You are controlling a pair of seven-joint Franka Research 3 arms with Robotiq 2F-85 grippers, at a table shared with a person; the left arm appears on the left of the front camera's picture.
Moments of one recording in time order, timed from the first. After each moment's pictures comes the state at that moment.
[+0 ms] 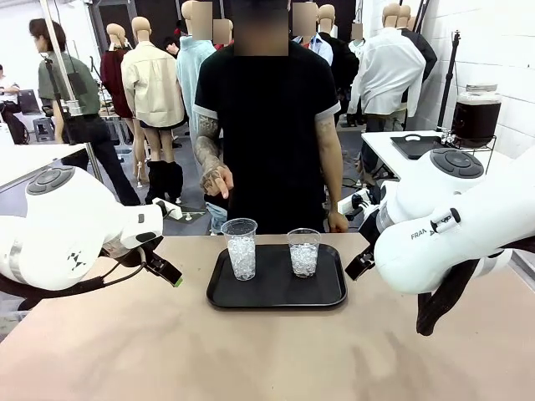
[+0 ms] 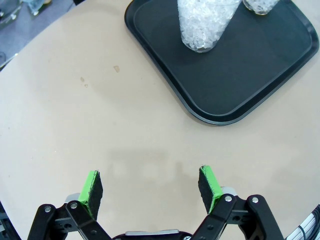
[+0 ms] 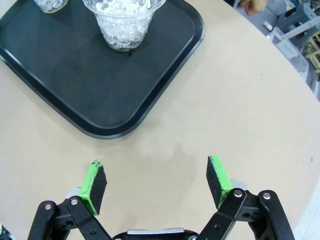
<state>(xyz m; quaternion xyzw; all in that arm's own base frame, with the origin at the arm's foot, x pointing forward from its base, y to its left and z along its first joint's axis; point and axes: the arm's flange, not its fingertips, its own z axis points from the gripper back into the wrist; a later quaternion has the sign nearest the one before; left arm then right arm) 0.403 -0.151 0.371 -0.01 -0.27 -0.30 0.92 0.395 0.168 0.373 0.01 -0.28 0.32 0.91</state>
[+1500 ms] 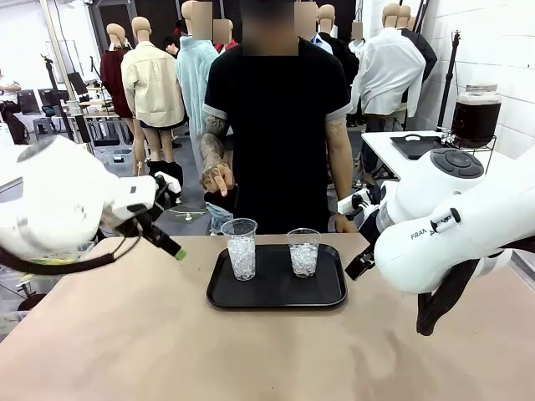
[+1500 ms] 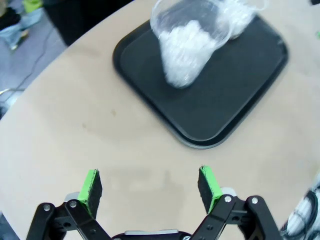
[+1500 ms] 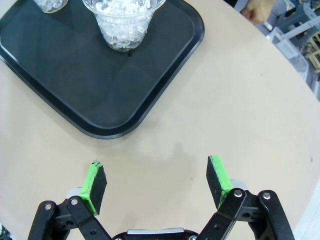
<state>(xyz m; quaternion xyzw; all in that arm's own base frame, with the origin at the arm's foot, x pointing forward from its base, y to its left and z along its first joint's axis) 0.450 -0.139 0.424 -0.08 -0.28 -0.38 0.87 0.395 0.167 0.374 0.01 -0.28 0.32 0.91</state>
